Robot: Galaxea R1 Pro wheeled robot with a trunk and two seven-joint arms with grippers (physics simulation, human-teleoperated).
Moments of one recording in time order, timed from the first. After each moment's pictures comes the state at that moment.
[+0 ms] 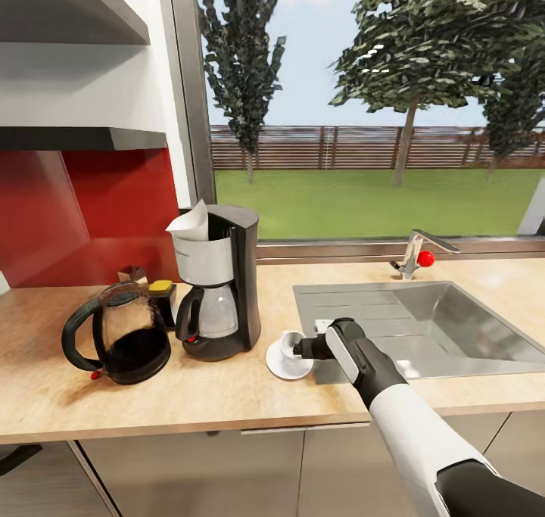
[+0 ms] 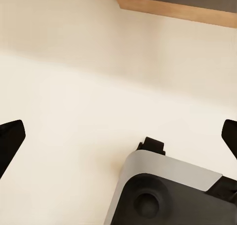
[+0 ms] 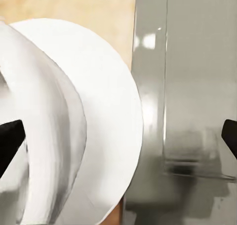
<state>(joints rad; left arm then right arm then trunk) -0.21 -0.03 -0.10 -0.02 0.30 -0.25 0.31 -0.85 0.10 0.21 -0.75 -0.35 0.91 -0.14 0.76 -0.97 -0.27</state>
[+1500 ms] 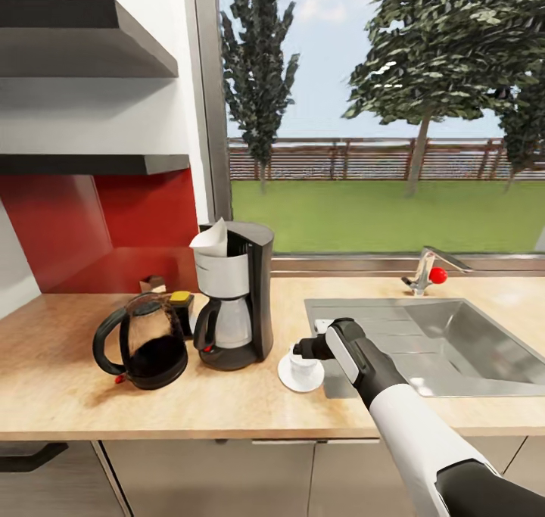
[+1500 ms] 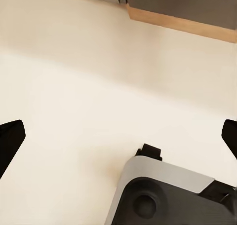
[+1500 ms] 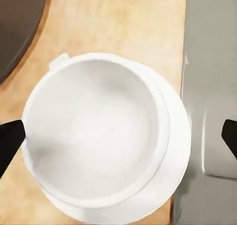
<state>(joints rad) -0.21 -0.03 -0.10 -0.02 0.30 -0.25 0.31 -0.85 0.10 0.21 -0.75 -0.35 0.91 -0.14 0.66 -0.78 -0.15</state>
